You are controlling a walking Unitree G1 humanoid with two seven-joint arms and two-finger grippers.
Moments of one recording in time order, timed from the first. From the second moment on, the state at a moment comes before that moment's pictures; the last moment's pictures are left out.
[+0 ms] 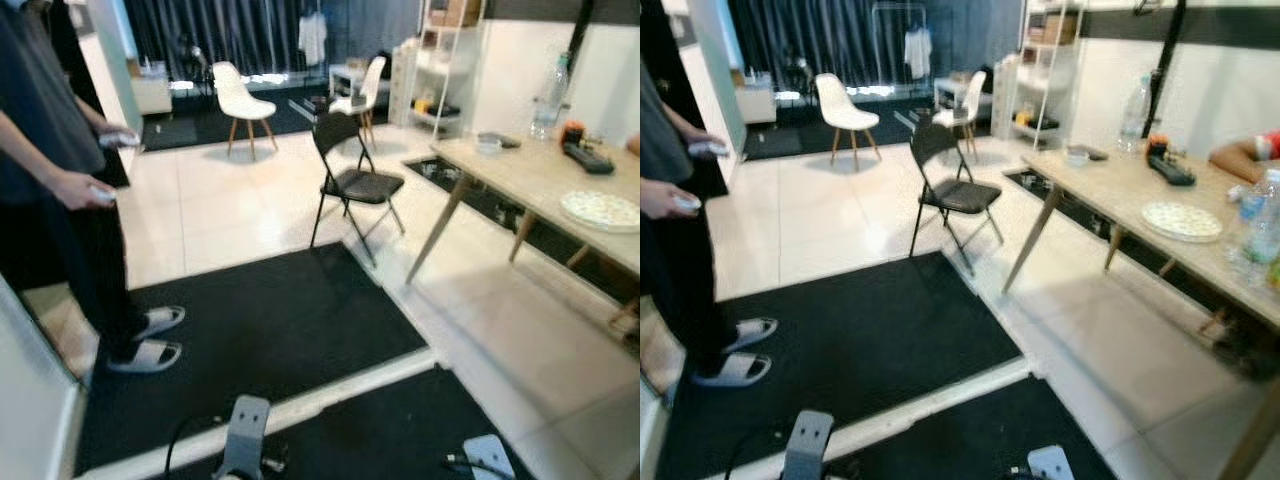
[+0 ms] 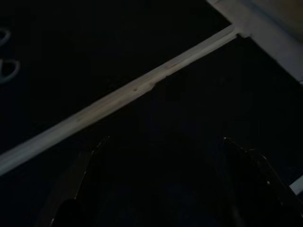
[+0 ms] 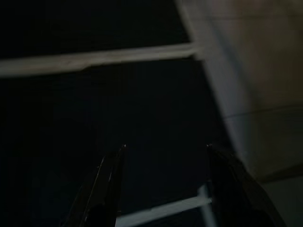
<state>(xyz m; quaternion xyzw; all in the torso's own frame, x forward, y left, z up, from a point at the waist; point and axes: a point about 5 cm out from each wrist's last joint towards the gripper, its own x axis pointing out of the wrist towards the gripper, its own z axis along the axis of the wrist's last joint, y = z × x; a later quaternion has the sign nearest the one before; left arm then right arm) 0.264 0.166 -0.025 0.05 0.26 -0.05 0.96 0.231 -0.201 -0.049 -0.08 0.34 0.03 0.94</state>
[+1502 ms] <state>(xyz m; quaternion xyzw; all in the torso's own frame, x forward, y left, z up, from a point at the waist) 0.268 0.166 -0.021 0.05 0.25 -0.06 0.96 0.226 -0.202 -0.053 -0.07 0.35 0.02 0.93</state>
